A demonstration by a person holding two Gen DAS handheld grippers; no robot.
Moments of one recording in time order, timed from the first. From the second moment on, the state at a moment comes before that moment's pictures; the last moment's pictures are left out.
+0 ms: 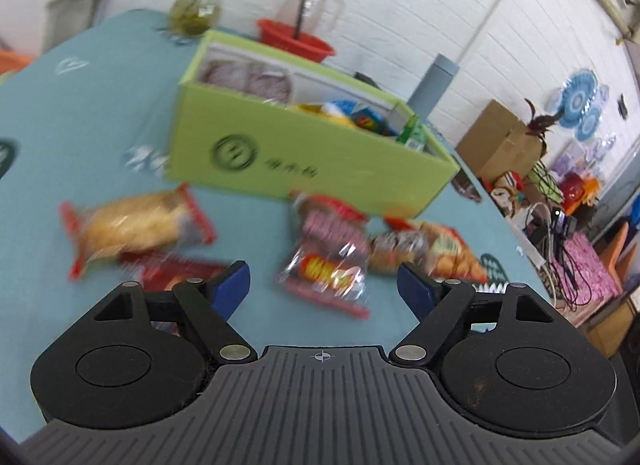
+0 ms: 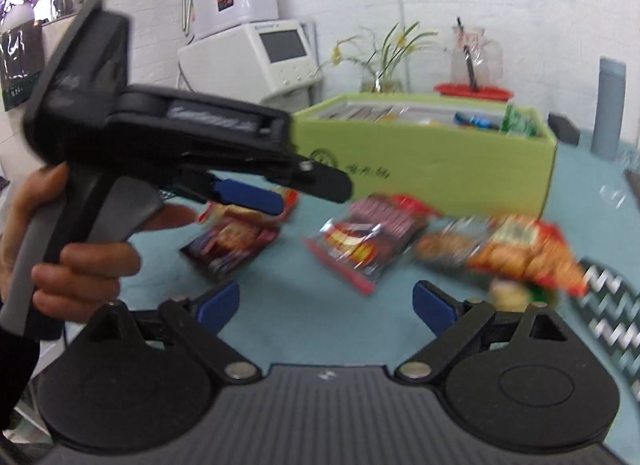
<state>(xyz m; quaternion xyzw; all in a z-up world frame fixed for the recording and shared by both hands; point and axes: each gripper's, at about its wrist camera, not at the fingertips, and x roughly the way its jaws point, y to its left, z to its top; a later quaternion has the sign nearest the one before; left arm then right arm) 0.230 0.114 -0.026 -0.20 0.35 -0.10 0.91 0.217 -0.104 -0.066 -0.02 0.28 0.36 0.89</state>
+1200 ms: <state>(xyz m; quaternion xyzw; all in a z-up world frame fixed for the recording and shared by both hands) 0.181 0.155 -0.054 -0.20 0.39 -0.11 0.89 0.199 -0.003 -0.083 -0.11 0.28 0.39 0.87</state>
